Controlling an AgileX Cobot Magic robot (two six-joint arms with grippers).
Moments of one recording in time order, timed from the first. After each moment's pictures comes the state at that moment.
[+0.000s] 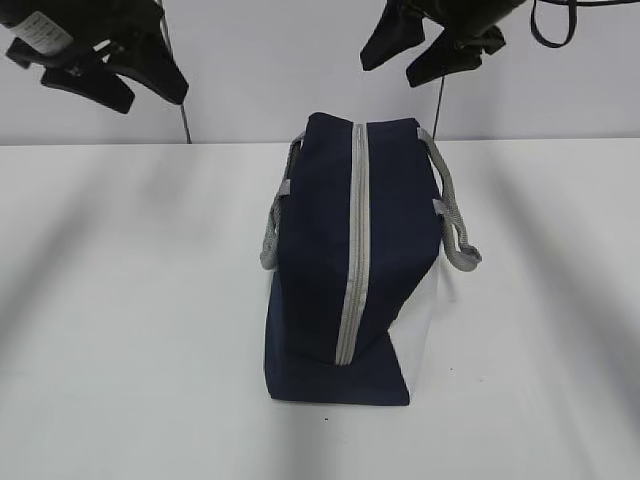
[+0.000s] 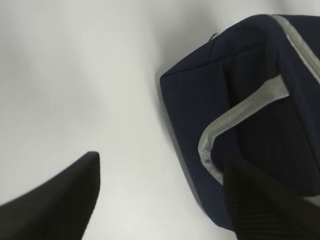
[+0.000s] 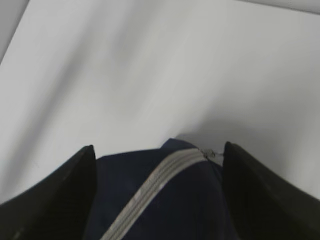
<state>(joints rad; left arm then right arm) -0.19 1.77 -1.67 -0.45 1.09 0.28 0.11 2.19 -2.22 0.62 1.23 -0.37</state>
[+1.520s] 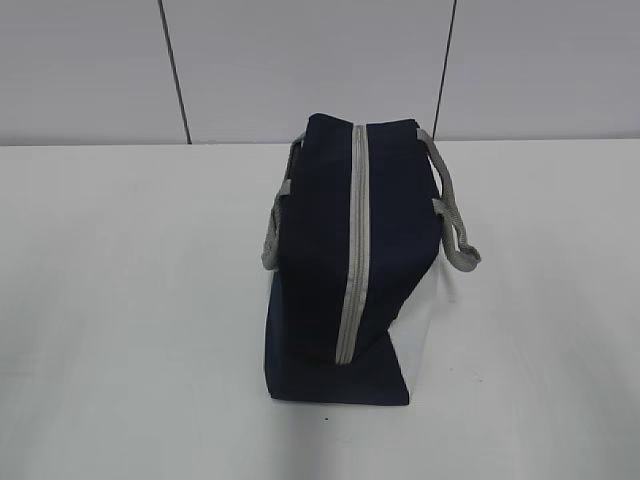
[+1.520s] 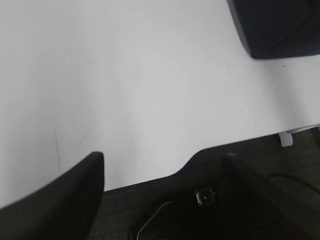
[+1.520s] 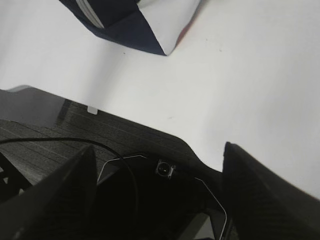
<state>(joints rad) -0.20 0.43 -0.63 -0.11 1.18 -0.02 0.12 0.53 -0.67 0.34 1.22 -0.23</state>
